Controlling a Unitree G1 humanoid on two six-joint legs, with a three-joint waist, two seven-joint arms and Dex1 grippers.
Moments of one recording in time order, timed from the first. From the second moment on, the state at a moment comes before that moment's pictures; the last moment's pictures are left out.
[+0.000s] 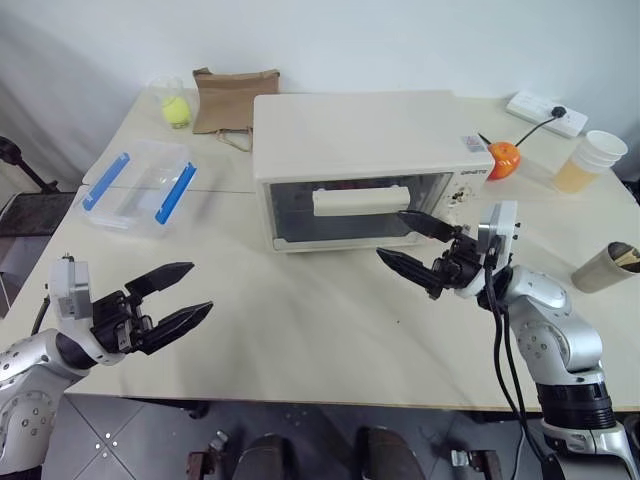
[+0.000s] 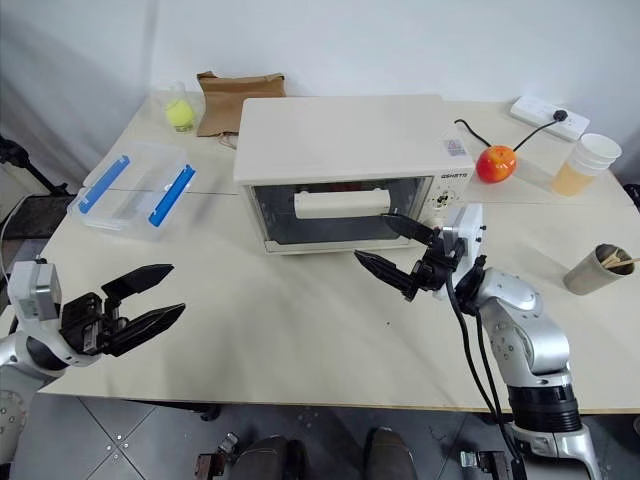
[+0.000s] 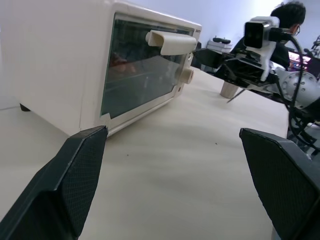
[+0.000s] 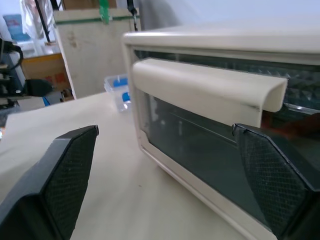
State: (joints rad) left arm 0.11 0.70 0.46 -0.29 -0.92 0.40 -1.00; right arm -0.40 -0.52 -0.07 -0.11 0.65 0.30 0.92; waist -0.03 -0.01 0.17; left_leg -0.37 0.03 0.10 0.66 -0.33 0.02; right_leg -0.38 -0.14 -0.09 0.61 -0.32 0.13
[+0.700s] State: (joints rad) left arm 0.06 0.64 0.44 -0.29 -0.88 0.39 -0.97; right arm -0.38 -0.55 -0.08 -0.07 0.60 0.22 1.15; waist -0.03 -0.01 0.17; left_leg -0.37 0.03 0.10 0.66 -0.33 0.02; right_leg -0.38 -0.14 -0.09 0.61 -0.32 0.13
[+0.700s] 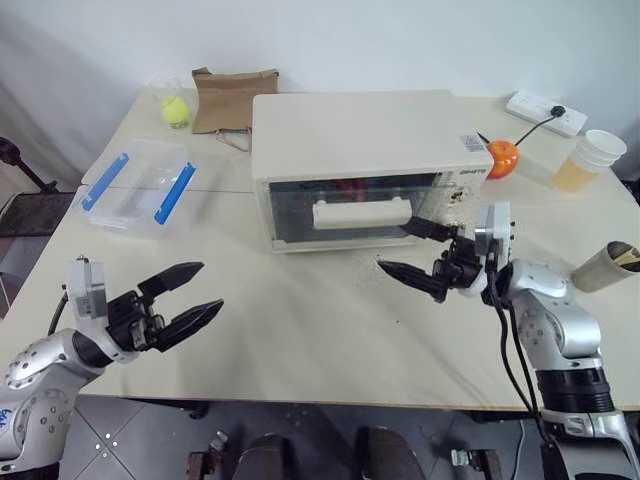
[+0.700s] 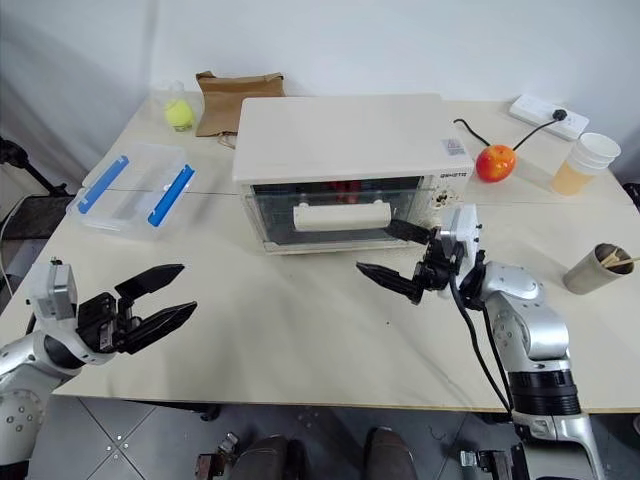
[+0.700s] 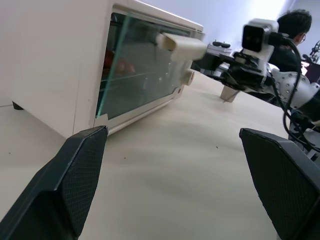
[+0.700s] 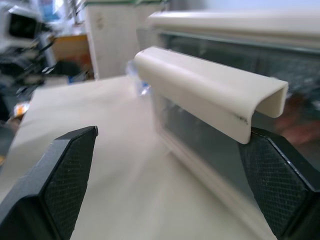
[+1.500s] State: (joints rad) left arm -0.55 0.42 0.16 0.15 -0.63 0.29 -0.90; right arm -0.37 -0.56 -0.04 0.01 0.43 -0.09 1.22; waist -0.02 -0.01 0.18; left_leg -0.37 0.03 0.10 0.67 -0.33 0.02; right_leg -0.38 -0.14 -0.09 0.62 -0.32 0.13
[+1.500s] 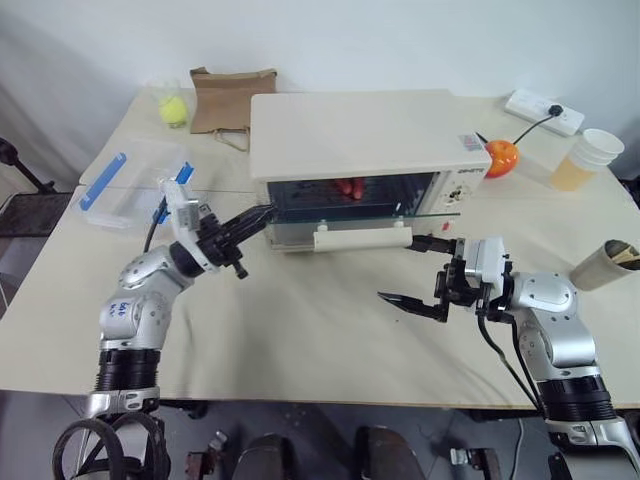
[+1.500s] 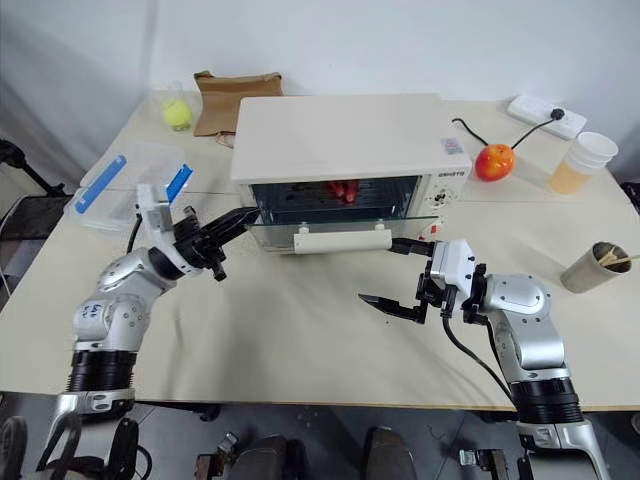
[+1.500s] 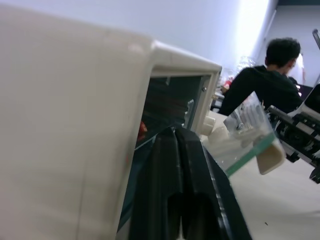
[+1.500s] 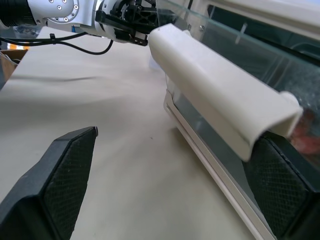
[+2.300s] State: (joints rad) left arm -0.48 0.42 0.00 0.23 -0.46 0.17 -1.13; right arm 0.25 -0.72 -0.44 -0.23 0.40 -0.03 0.99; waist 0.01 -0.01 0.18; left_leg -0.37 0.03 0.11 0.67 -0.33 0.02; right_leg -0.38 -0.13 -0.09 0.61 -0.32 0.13
